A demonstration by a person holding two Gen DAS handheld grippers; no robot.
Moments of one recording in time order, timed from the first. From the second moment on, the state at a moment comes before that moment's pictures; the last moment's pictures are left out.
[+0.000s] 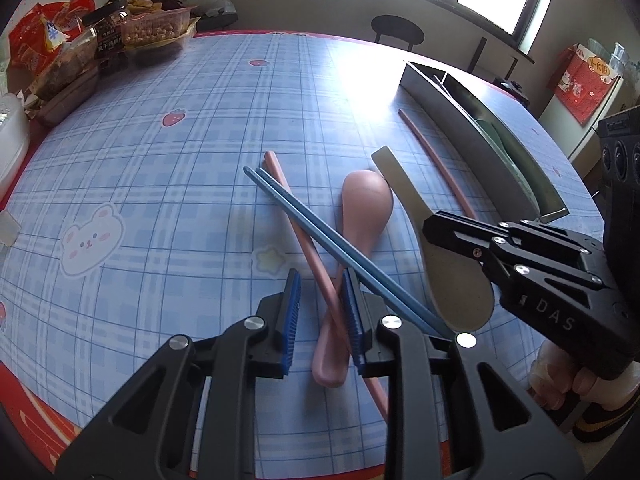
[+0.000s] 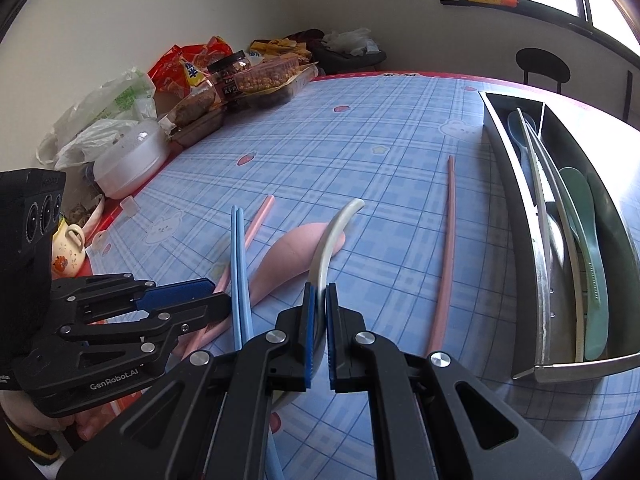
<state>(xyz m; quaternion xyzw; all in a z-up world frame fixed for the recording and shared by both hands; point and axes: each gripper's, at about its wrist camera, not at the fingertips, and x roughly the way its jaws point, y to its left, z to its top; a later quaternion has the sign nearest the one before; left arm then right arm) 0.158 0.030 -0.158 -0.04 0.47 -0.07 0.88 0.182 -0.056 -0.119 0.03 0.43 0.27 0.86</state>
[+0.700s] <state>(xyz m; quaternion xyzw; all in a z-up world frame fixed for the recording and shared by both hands) 0.131 0.079 -0.154 -0.07 0.44 -0.05 0.89 0.182 -0.051 -0.120 0.03 0.43 0.28 0.86</state>
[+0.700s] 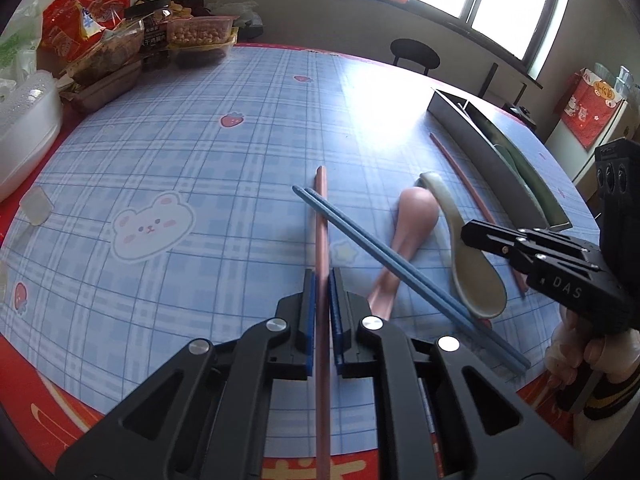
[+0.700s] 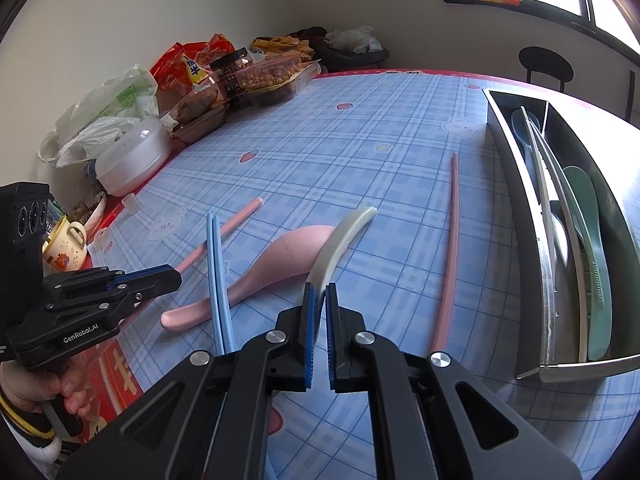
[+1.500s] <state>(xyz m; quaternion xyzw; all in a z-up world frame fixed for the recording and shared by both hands) 0.130 0.075 -0.161 -0.01 0.44 -0.07 0.89 0.183 -0.037 -0.122 0.01 0.44 0.28 0.85</state>
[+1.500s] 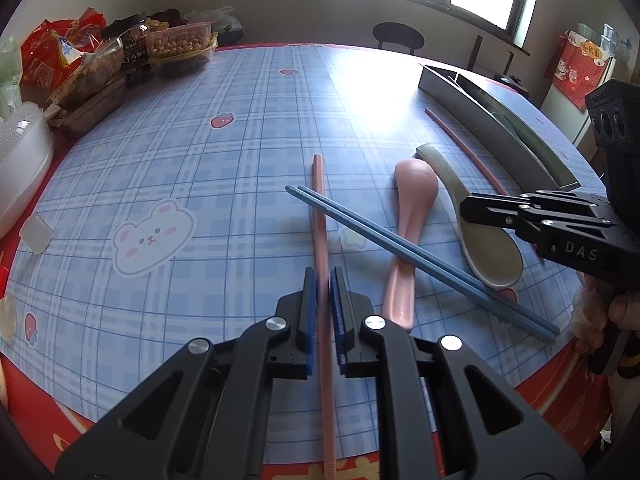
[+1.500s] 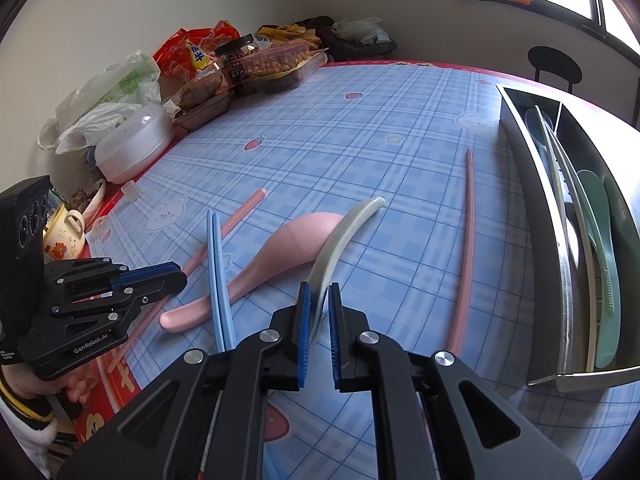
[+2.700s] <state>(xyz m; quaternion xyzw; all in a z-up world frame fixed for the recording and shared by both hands) 0.104 0.139 -0.150 -0.19 0.36 -0.03 0.91 0.179 -0.047 -0.115 0.01 0.41 0.27 0.87</state>
